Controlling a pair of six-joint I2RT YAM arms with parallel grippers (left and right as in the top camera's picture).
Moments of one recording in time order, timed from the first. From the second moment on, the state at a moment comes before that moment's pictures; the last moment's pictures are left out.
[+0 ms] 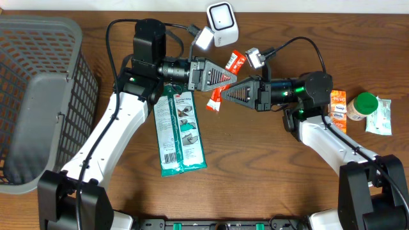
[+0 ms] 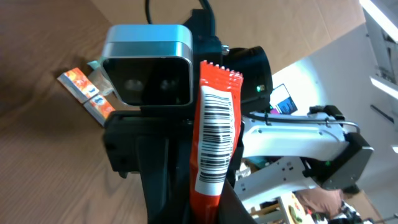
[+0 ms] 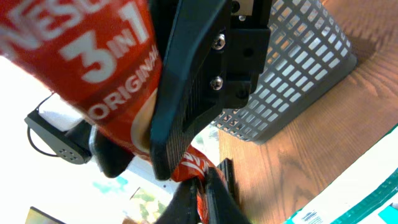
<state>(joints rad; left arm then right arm) -0.31 1.60 1.27 0.01 1.36 -0.62 0.23 1.63 0.85 1.16 -1.42 1.30</state>
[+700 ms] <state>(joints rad) -0.43 1.66 1.25 -0.46 0.61 -0.47 0.04 1.63 0.80 0.93 -1.55 1.08</state>
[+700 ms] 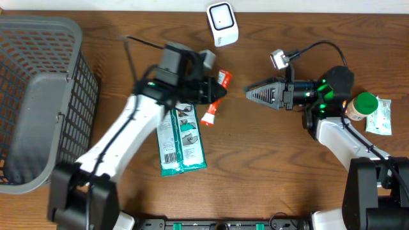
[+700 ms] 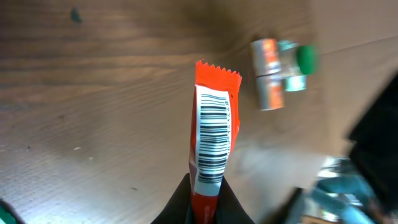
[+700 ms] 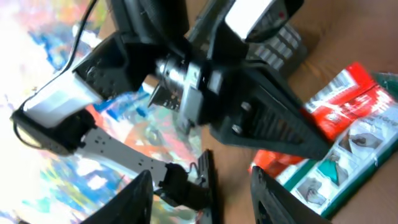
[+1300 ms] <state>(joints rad) -0.55 1.99 1.23 -0.24 0.45 -0.53 0.04 1.63 0.74 0.06 -1.13 0.46</state>
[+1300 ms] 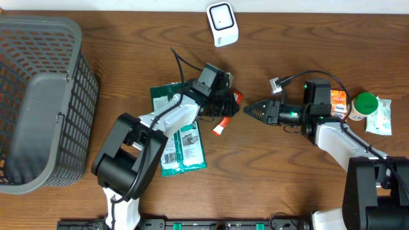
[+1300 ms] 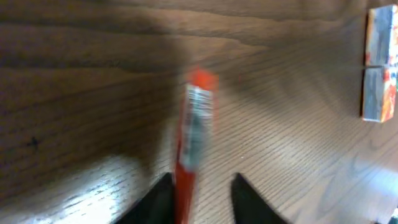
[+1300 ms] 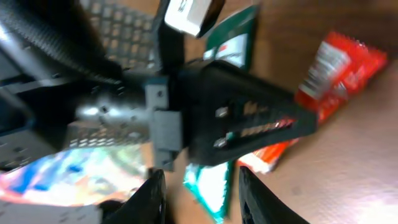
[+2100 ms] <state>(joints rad) -0.41 1.71 1.23 -0.38 0.20 -0.45 0.26 1.63 0.74 0.04 -0.71 0.43</state>
